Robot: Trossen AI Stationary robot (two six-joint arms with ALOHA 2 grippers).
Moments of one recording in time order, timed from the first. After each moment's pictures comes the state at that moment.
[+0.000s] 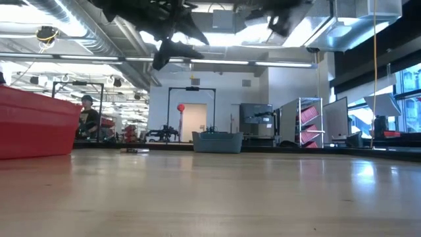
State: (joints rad) left arm 0.18 1.35 0.95 -0.06 0.03 -0.65; right arm -0.25 1.34 1.37 -0.72 -0.53 0.20
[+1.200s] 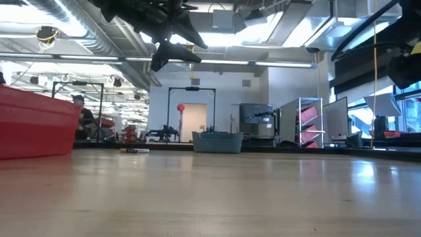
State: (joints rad) left arm 0.18 1.35 0.95 -0.10 0.03 -0.60; right arm 0.52 1.02 0.57 -0.88 -0.23 1.17
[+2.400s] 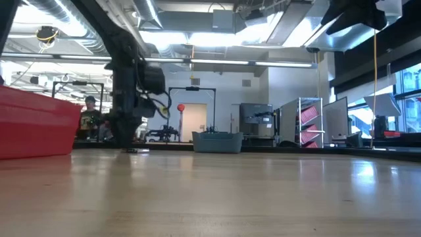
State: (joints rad) left arm 0.68 1.69 0.95 -0.73 -0.05 -0.14; right arm 0.24 0.89 1.08 -1.00 0.54 0.96
